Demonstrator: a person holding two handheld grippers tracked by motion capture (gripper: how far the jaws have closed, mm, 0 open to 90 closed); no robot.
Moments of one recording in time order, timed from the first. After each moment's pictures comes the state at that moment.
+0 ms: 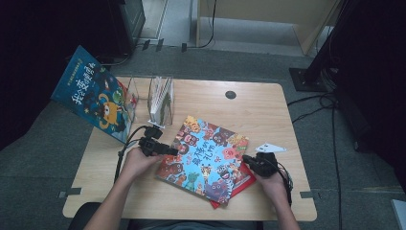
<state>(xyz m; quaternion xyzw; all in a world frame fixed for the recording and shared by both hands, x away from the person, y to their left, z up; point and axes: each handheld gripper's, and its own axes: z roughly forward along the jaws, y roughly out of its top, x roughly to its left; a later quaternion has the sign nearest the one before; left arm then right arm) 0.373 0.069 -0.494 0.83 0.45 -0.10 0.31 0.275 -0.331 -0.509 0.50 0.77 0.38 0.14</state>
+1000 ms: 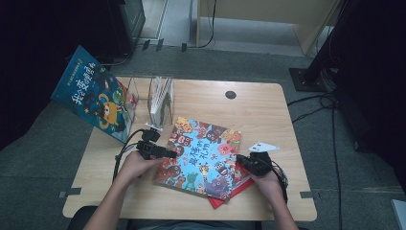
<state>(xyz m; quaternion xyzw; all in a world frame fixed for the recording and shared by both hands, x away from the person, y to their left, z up) 0.360 0.073 -0.493 0.82 0.47 -0.08 0.31 0.279 -0.313 -0.508 0.47 0.78 0.39 0.13</state>
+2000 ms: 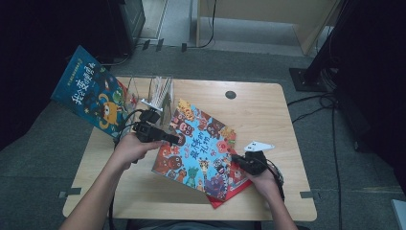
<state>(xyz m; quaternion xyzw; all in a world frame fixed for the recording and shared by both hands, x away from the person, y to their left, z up) 0.370 0.062 -0.390 0.82 0.44 -0.14 0.33 0.284 -0.300 -0.509 0.44 0.80 0.39 0.12</state>
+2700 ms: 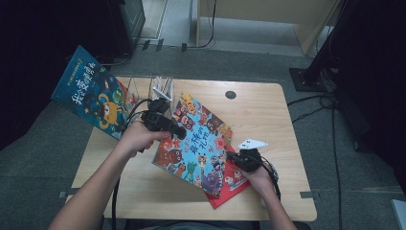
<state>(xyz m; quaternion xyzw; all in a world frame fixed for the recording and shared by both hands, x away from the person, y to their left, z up) 0.389 0.035 -0.369 0.83 0.45 -0.16 0.29 0.294 -0.285 -0.510 0.43 0.80 0.40 0.13</state>
